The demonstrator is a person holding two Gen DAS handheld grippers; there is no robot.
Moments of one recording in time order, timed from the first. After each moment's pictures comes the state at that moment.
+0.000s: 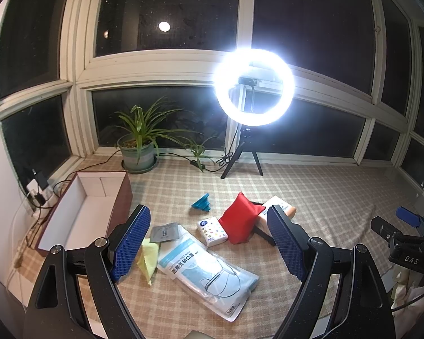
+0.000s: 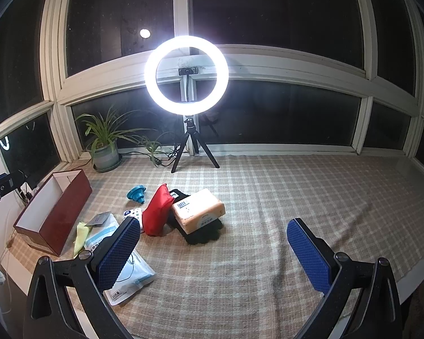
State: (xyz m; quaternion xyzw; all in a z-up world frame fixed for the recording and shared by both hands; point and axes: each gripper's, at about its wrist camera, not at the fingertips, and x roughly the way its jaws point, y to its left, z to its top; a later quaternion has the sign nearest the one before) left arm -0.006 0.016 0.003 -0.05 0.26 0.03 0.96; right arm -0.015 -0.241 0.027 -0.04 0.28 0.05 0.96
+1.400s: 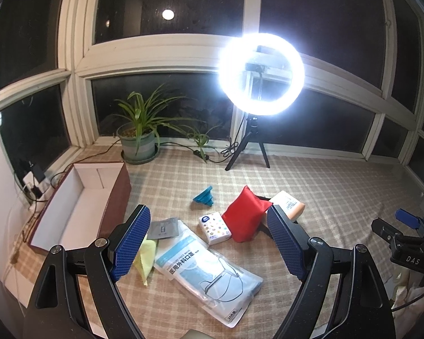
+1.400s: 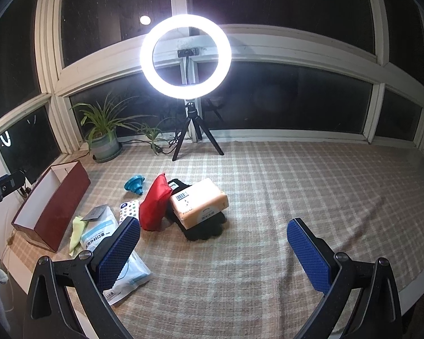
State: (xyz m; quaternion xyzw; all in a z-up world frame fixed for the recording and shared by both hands) left arm 0.017 0.017 -0.014 -0.05 0.28 0.05 0.96; right arm 0.032 -0.250 0.001 -0.03 0.33 0.07 0.94
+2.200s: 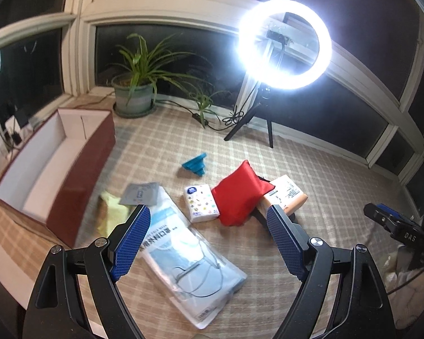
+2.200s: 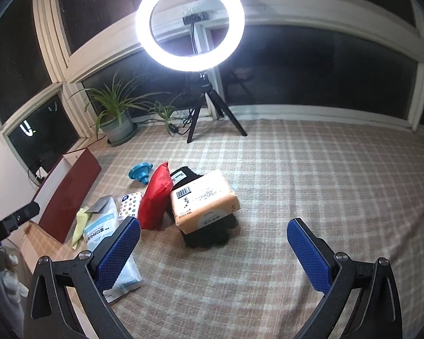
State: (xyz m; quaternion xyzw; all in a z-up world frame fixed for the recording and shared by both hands) left arm 0.061 0.013 -0.067 -0.15 0.35 0.06 0.92; right arm 0.141 -0.288 -0.033 -0.01 0.41 0.18 0.90
